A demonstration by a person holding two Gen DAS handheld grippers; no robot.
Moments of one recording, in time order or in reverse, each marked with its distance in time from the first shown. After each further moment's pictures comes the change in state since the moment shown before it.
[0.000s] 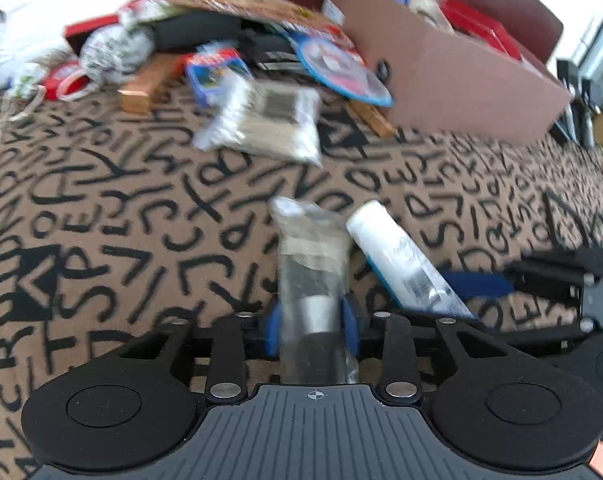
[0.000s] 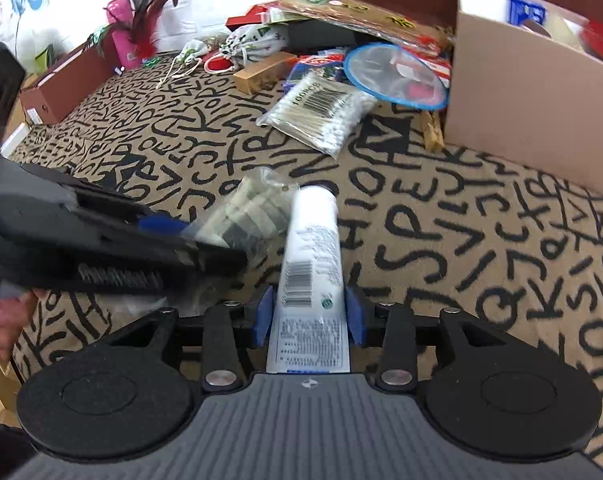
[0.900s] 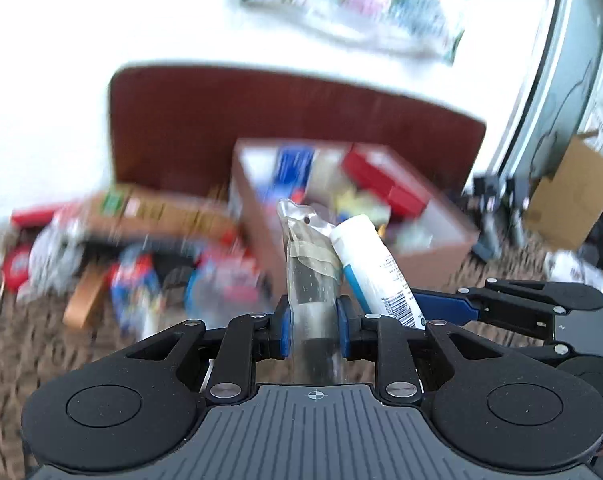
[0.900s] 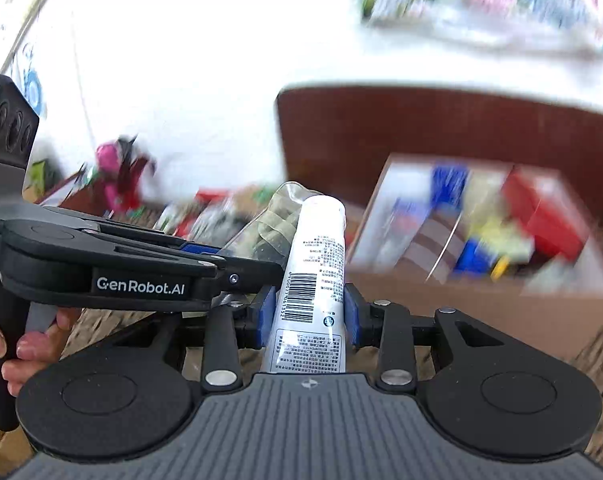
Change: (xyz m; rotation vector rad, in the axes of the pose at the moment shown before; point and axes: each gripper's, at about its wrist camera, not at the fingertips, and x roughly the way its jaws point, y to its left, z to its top) left arm -0.084 -0.093 0.133 0.079 -0.339 -0.115; right arm -0.126 -0.061 0.088 0.028 -0.387 -0.065
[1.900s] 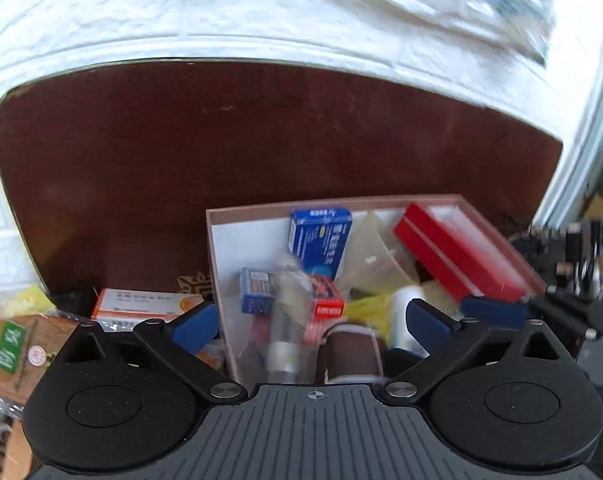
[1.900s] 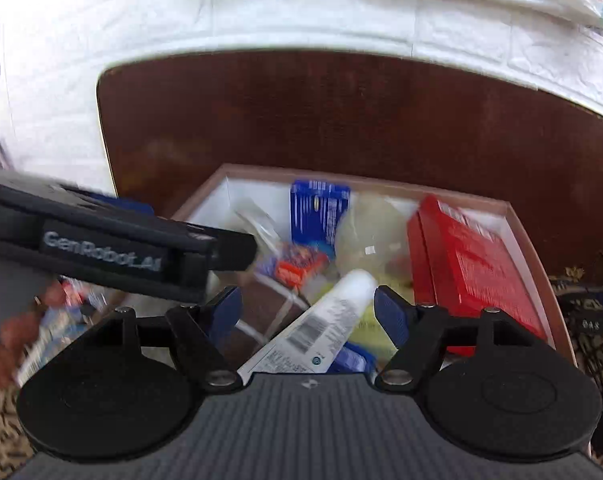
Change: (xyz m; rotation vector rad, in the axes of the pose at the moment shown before) left arm 0.206 0.016 0.084 0.034 0.029 0.091; right arm 0.152 -0.139 0.038 -0.018 0.088 -0.208
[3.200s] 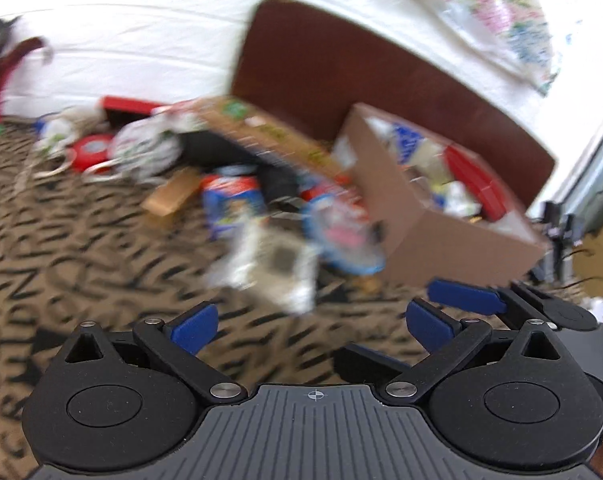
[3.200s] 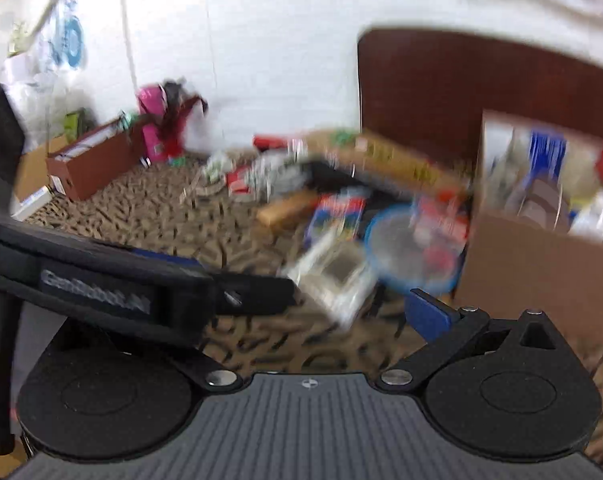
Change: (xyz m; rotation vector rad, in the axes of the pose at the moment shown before) left arm -0.203 0.092 -0.208 -0.308 -0.012 0.047; right arm -0.103 0.199 -0.111 -0.059 0.016 0.321
